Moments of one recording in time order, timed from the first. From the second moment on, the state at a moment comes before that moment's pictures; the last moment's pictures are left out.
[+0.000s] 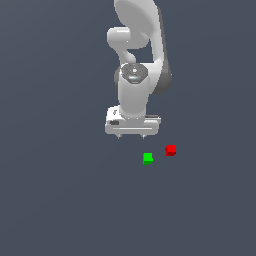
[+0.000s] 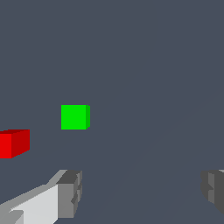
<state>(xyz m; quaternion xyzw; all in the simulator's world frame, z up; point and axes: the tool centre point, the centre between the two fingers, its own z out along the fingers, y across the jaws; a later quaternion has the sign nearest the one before) -0.009 0.014 0.156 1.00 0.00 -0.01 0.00</state>
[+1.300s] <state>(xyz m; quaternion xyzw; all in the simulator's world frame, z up) -0.019 0.187 0.082 1.00 0.00 0.00 0.00</state>
